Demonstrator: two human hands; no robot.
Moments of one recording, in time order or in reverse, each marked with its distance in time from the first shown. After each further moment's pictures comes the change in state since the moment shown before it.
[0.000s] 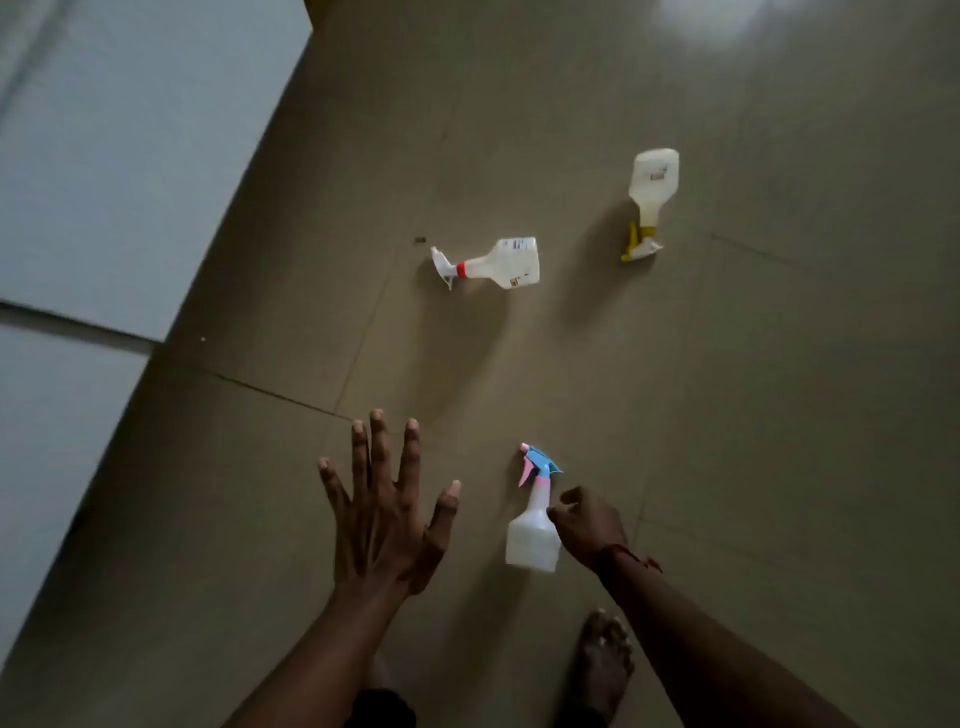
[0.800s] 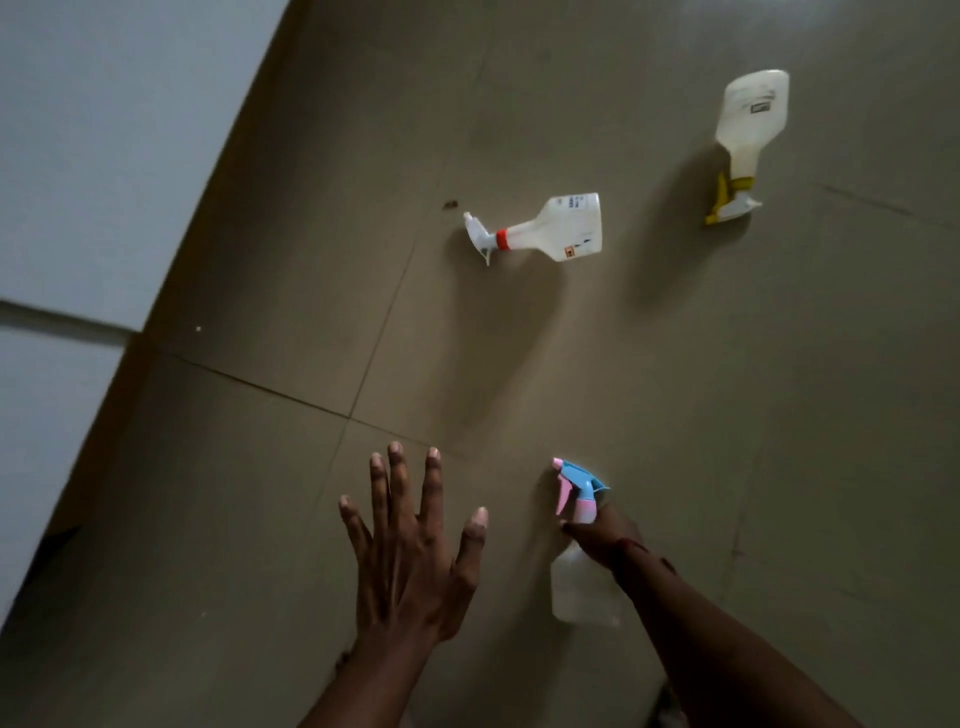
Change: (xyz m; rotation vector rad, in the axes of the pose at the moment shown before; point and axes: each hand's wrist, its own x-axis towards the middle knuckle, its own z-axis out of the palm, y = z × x) left_hand 0.032 -0.039 0.092 -0.026 -0.067 -0.106; right_hand 0.134 0.013 0.104 0.117 -0.172 0.156
